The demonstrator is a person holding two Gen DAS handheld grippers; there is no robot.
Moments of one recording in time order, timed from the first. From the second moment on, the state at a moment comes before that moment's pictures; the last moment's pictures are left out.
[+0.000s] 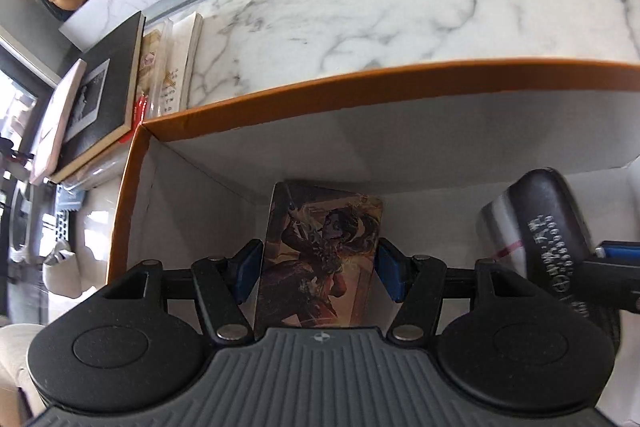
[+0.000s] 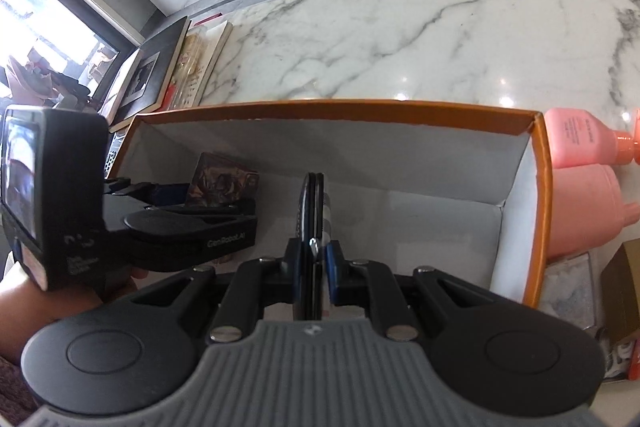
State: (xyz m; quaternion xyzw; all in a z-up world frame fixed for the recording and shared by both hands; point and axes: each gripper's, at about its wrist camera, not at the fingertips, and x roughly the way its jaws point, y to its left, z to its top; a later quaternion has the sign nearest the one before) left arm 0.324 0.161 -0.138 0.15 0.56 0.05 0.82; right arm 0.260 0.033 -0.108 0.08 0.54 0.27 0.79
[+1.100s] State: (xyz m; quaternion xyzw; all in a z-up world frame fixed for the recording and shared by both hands) left arm 0.215 0.264 -0.021 0.04 0.46 0.03 0.89; right arm 0.265 0.089 -0.122 0.11 0.56 0.26 0.78
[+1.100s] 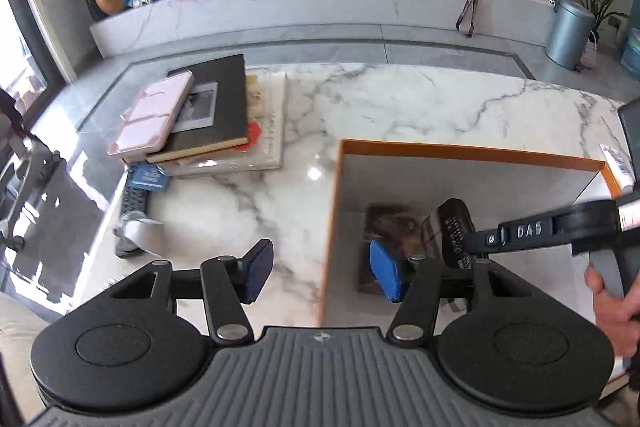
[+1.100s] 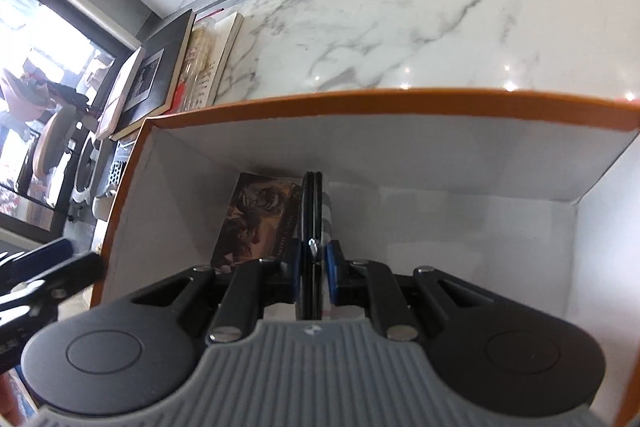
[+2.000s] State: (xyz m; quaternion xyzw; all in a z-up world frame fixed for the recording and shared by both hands) left arm 0.192 0.246 -0.053 0.02 0.52 -0.02 0.85; right arm 0.281 0.110 -0.149 0.08 0.59 0.24 0.77
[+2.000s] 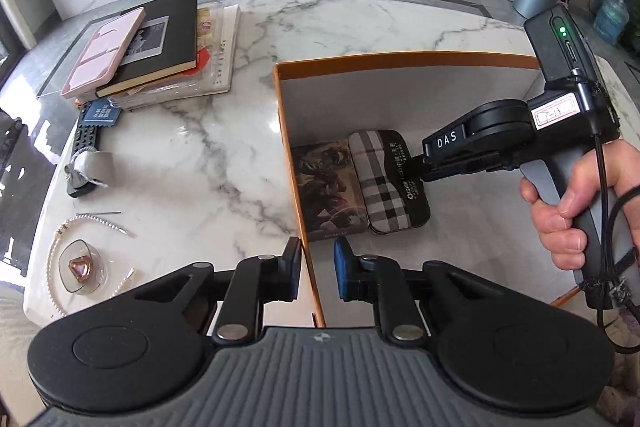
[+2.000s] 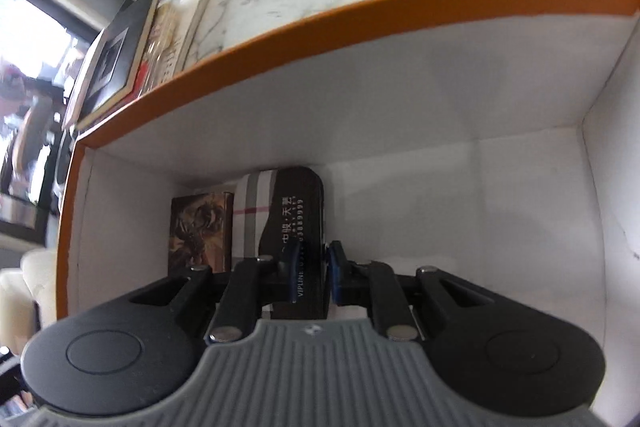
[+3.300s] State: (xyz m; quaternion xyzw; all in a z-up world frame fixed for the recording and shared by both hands) left arm 0.171 0.242 -0.016 0.00 0.44 0.01 0.90; right arm 0.228 0.115 -0.095 -0.08 0.53 0.33 0.78
